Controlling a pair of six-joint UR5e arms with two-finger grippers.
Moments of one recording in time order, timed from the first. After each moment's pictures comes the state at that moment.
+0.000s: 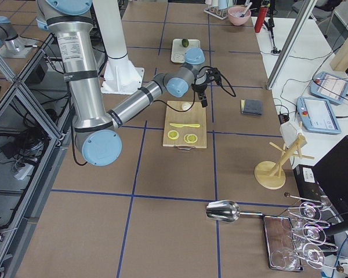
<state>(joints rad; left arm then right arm) -1.61 -1.58 -1.64 -1.49 -2.27 0.19 0.87 -1.36 1.97 -1.31 2.06 0.77</state>
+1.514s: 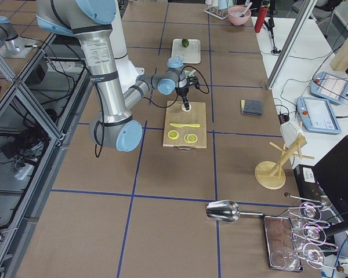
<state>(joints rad) -1.61 -1.57 -1.64 -1.50 -2.31 0.18 0.51 -1.24 1.82 -1.38 1.68 0.97</state>
